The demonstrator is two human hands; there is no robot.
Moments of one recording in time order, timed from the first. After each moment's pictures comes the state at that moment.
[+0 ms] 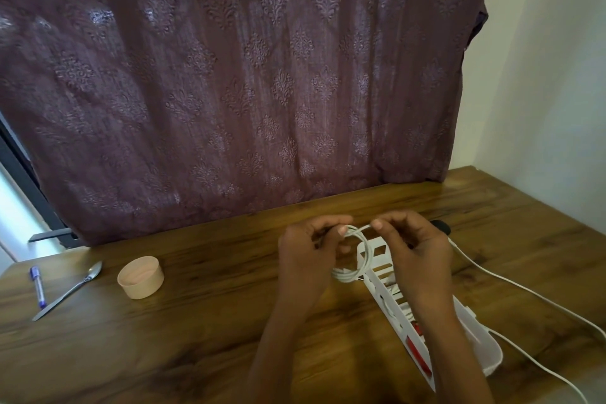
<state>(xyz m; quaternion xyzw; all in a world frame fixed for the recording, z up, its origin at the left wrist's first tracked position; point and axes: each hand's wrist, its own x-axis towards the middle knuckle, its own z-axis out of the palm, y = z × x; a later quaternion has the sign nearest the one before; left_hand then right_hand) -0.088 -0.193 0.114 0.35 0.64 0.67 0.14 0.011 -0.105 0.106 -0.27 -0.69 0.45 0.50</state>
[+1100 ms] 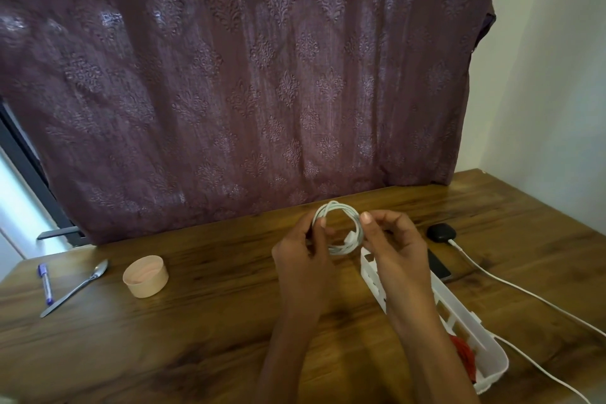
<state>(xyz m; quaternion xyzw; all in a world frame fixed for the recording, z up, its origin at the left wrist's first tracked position) -0.088 -0.191 0.104 0.34 0.69 0.63 -0.12 -0.007 -0.127 0.110 -0.28 -0.54 0.66 0.44</state>
